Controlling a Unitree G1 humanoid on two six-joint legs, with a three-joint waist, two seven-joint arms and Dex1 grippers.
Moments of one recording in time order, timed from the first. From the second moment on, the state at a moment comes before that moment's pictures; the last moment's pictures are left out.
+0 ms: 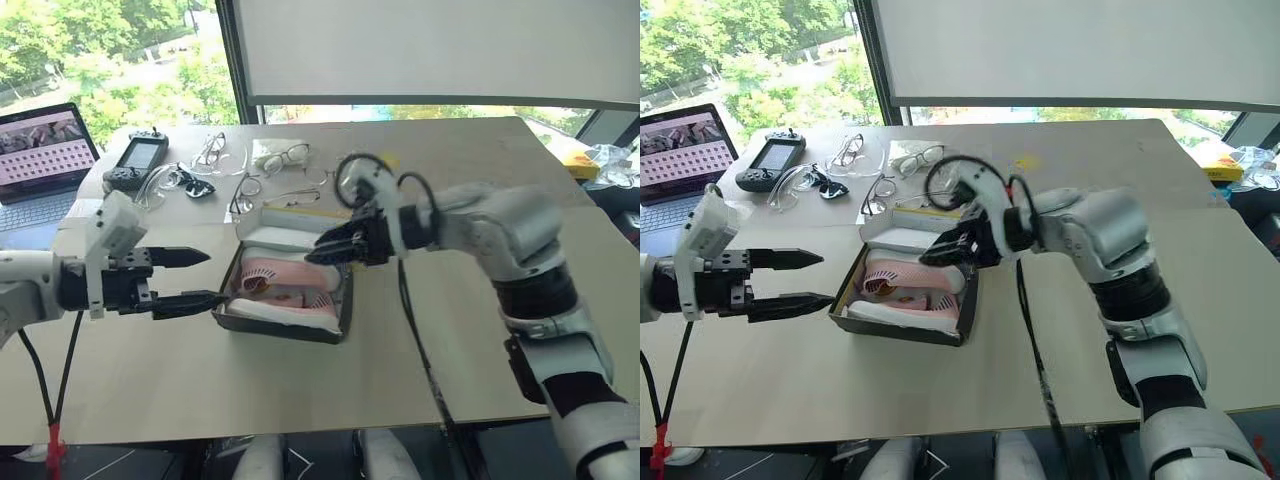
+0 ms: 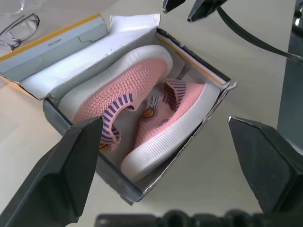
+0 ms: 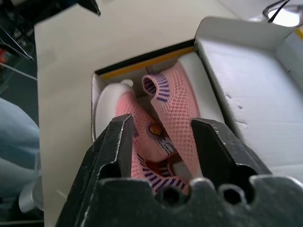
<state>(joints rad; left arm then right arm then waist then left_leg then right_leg) -0.25 1.16 0.34 -0.40 -0.85 0.91 -1.05 -1.05 -0.50 0.38 -0.09 0.55 1.20 0.84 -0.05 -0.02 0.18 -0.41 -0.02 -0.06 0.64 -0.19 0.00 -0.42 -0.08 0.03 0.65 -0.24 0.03</state>
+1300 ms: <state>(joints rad) -0.23 1.18 0.36 -0.37 -0.78 0.87 -1.09 -1.07 -0.43 0.53 0.07 0.32 1.13 0.84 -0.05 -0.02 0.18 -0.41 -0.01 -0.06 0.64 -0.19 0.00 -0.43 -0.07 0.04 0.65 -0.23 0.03</state>
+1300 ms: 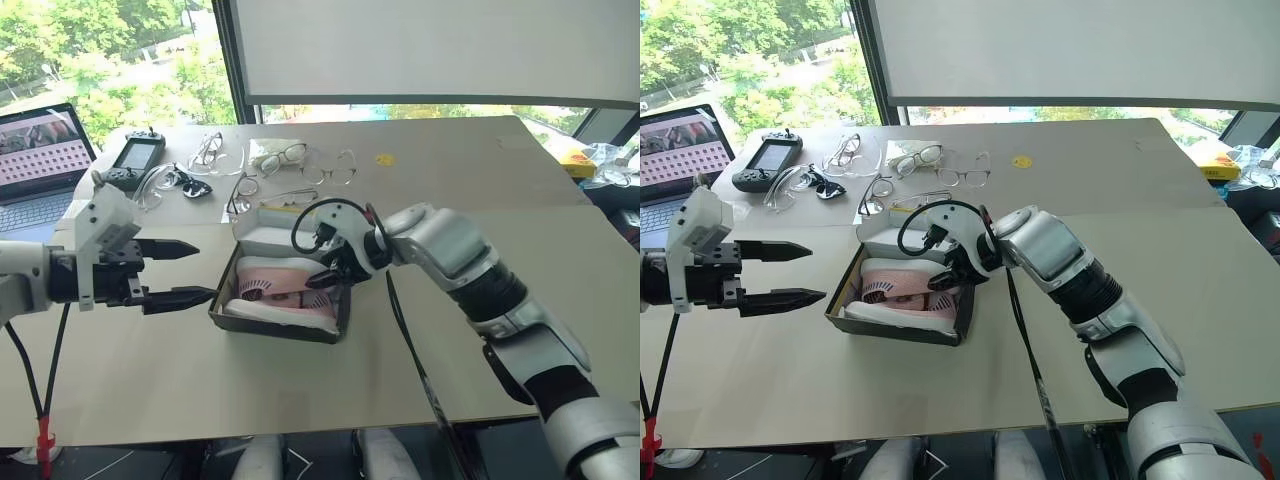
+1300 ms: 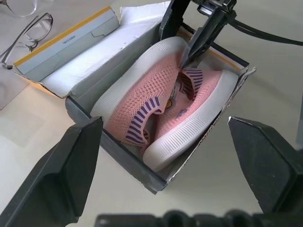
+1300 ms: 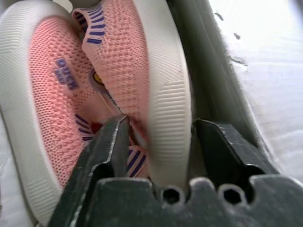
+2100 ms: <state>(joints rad) -0.40 1.12 0.17 -0.29 -0.69 0.78 -1.10 -1.09 -0.30 0.16 -0.05 0.39 1.37 0.66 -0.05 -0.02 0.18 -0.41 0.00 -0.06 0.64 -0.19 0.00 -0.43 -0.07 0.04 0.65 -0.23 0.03</state>
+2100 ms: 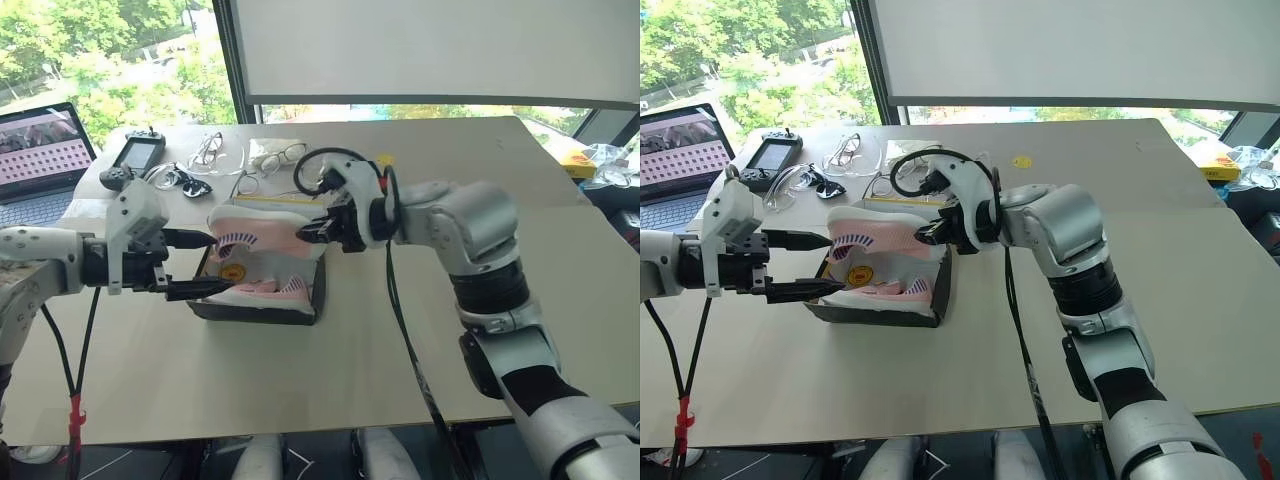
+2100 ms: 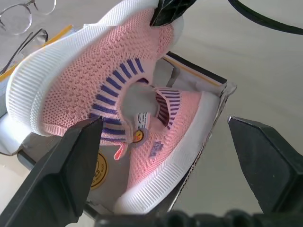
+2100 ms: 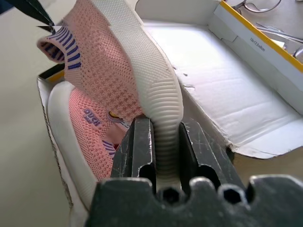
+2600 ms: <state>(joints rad) -0.43 1.11 0.15 -0.25 -0.65 0.76 -1.13 -0.99 -0.69 -0.30 0.15 0.62 1.46 0.82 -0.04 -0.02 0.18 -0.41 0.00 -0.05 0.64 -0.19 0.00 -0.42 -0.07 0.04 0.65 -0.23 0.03</state>
